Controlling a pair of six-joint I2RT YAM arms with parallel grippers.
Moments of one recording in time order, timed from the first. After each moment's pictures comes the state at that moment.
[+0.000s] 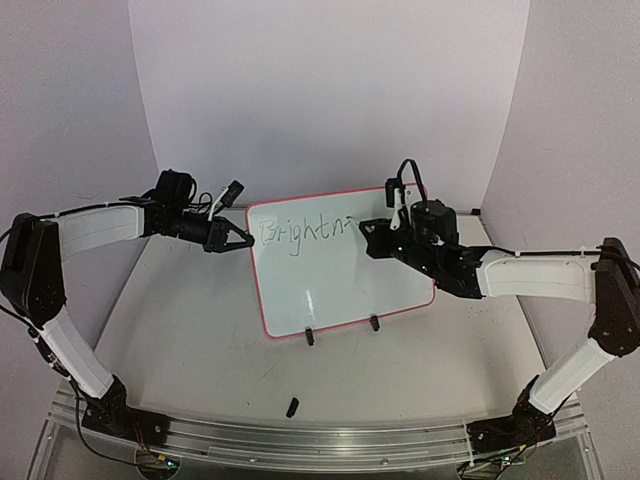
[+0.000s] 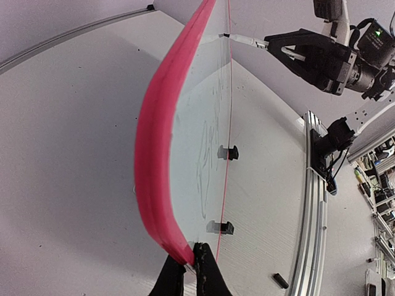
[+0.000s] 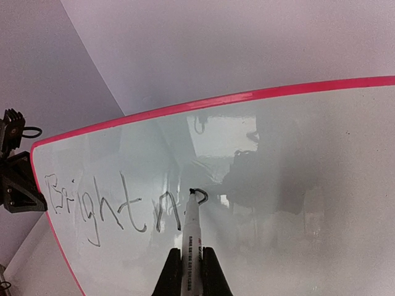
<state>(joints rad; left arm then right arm) -0.34 1.62 1.19 -0.32 0.91 0.16 0.76 1.55 0.97 0.34 0.17 0.38</state>
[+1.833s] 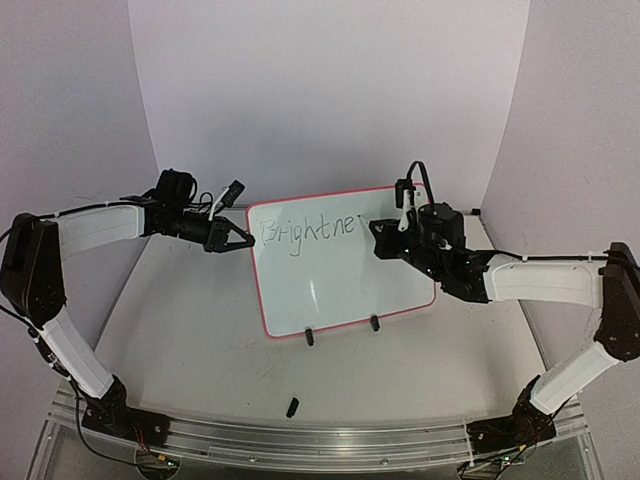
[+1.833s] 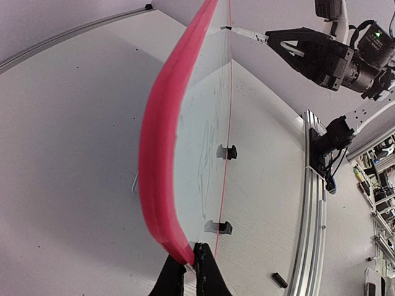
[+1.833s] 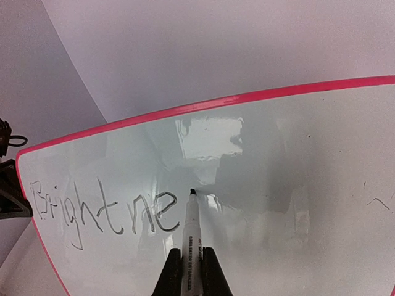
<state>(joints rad) -0.34 1.62 1.20 -0.32 0.91 0.16 0.75 1.51 0.93 0.35 0.25 0.37</state>
